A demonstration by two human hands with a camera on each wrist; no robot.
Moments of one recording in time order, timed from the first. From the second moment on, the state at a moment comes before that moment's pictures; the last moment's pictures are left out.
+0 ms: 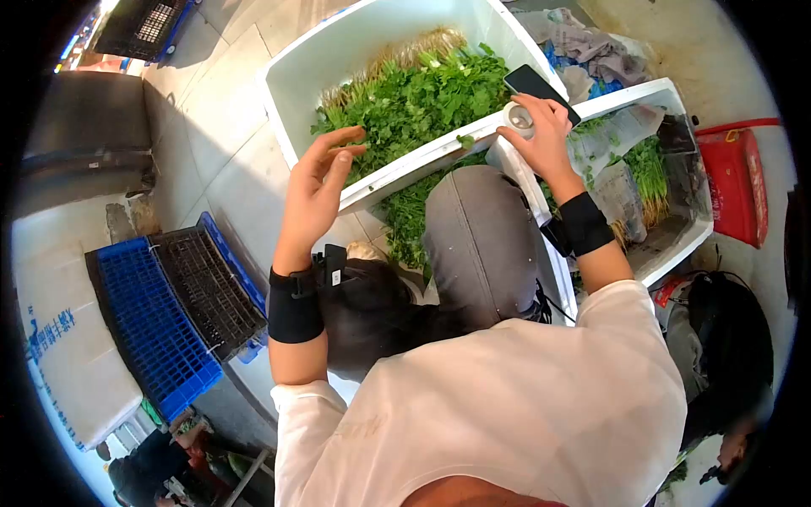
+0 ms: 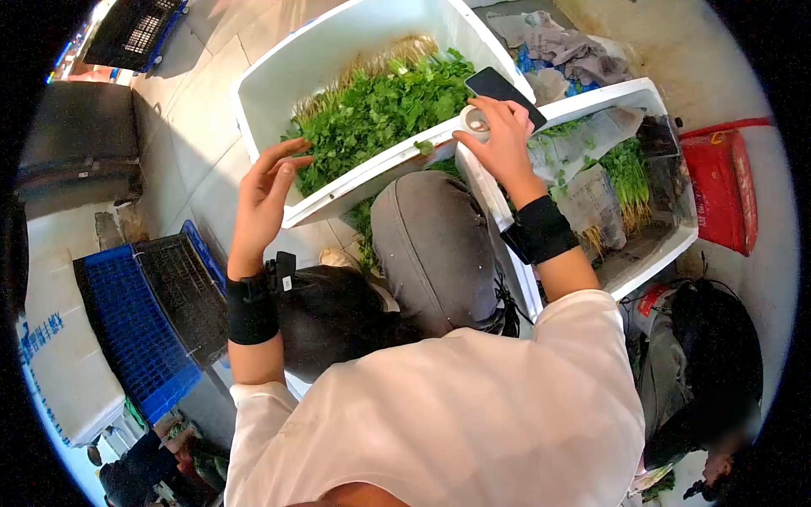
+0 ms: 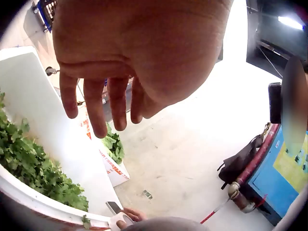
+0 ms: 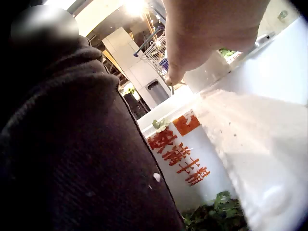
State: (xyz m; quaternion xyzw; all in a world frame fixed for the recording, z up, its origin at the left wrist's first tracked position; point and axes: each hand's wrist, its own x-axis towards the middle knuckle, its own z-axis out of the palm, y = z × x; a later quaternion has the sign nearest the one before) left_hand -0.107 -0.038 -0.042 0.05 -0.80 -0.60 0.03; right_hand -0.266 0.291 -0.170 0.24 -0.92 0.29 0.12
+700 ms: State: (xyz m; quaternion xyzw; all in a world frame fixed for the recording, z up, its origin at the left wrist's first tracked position) left_hand -0.130 0.046 -0.032 -0.08 -0.95 -0.29 0.10; right_hand -0.222 0.481 -0.235 -0.06 -0.78 0.56 -0.28
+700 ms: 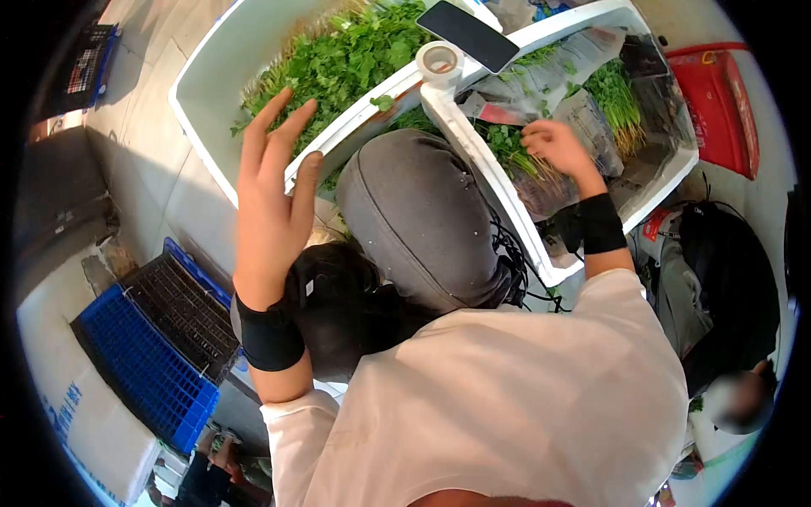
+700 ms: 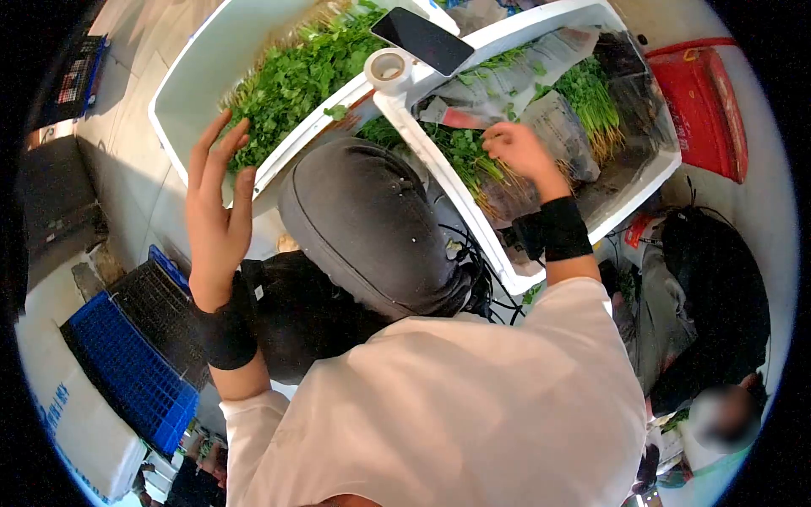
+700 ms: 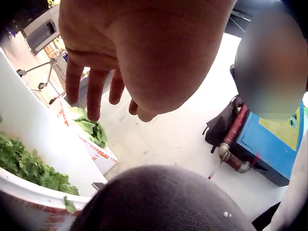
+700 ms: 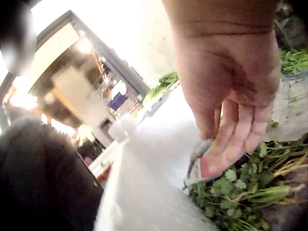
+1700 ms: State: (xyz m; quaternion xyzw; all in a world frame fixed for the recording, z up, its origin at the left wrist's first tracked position) left_hand -0.132 0.064 -0.037 -0.13 -0.94 -0.29 0.11; right_hand -0.158 0.443 -0.291 0.08 -0.95 0.08 -0.30
